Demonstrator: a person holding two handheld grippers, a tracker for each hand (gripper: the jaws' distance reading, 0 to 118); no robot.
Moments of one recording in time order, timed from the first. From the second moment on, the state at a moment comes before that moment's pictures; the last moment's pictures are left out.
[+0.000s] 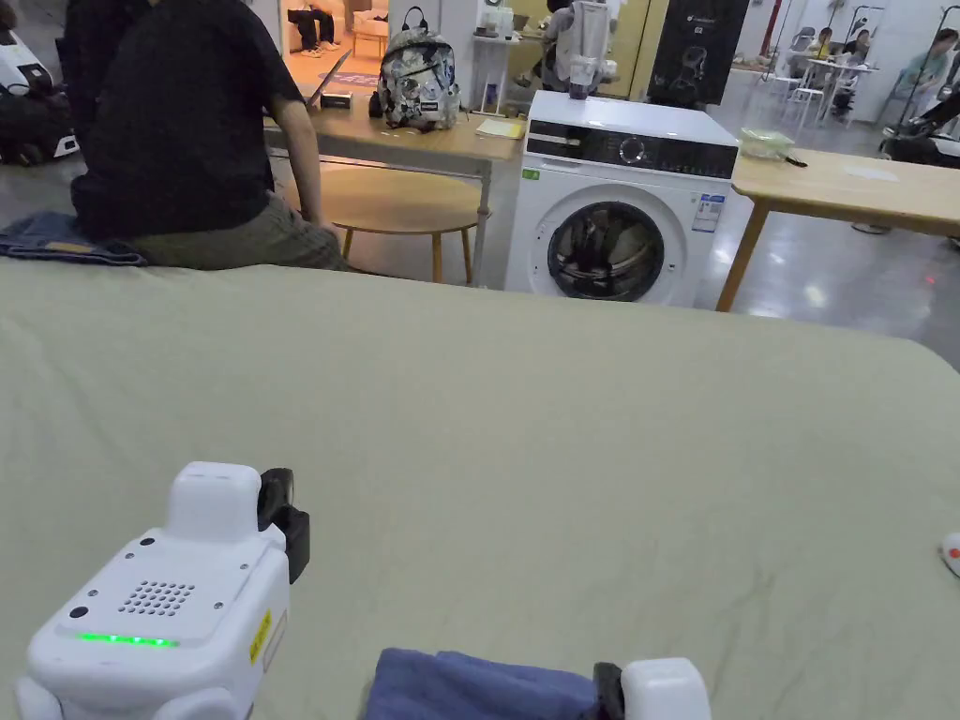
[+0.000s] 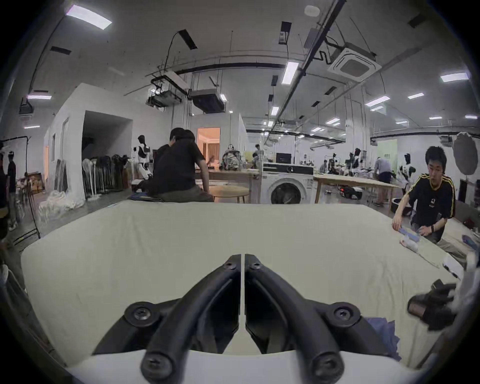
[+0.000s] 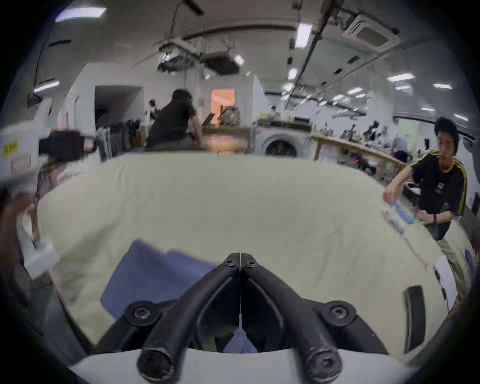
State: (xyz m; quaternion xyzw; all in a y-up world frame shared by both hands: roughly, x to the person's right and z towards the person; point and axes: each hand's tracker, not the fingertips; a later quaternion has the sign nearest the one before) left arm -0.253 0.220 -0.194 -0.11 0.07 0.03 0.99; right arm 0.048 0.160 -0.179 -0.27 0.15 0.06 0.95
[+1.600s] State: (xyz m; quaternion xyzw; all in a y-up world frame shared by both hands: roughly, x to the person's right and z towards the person) left arm -0.265 0.064 -0.235 -0.46 -0.31 0.44 0.70; right arm 0.048 0.101 -0.207 -0.38 0.11 0.05 0.92
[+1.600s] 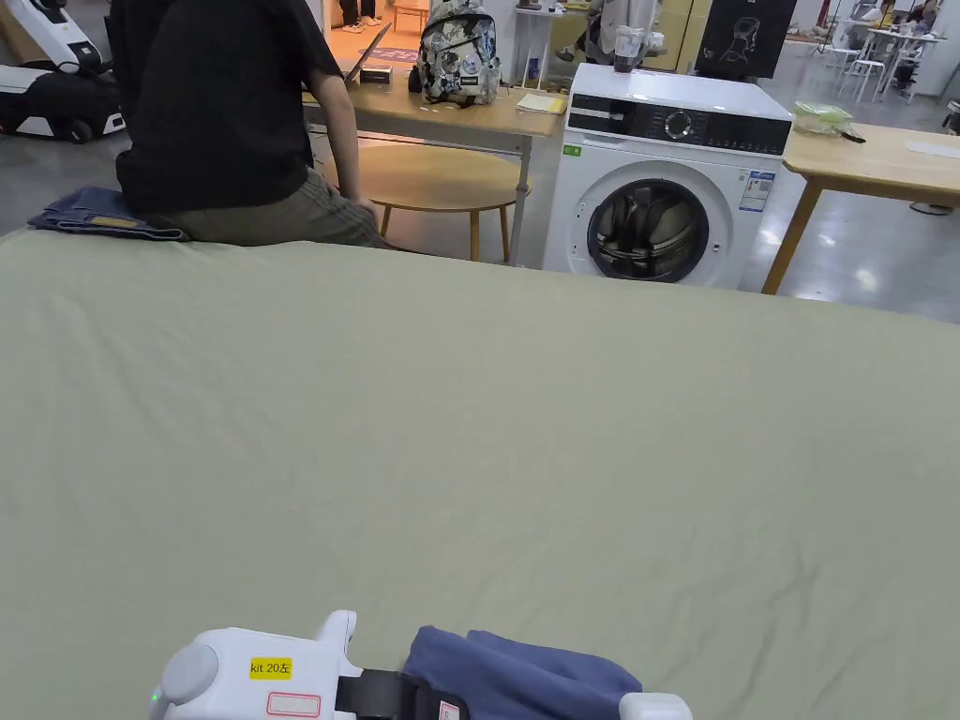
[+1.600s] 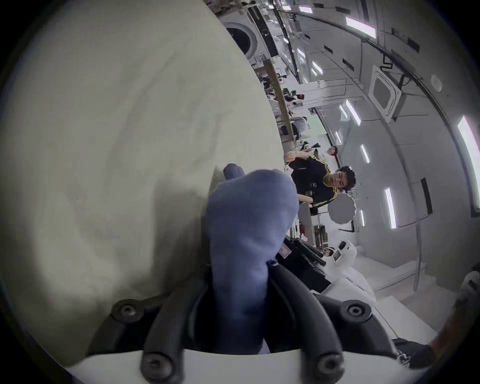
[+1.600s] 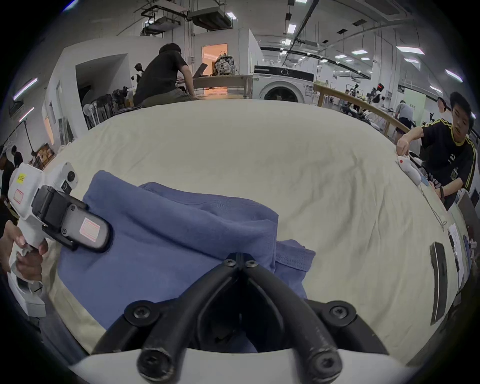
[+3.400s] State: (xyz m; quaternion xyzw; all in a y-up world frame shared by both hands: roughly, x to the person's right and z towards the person) left arm -0.730 0.262 -0.175 -0.56 0.17 0.19 0.79; right arm -0.077 0.149 -0.266 -0.35 0.19 0.10 0.91
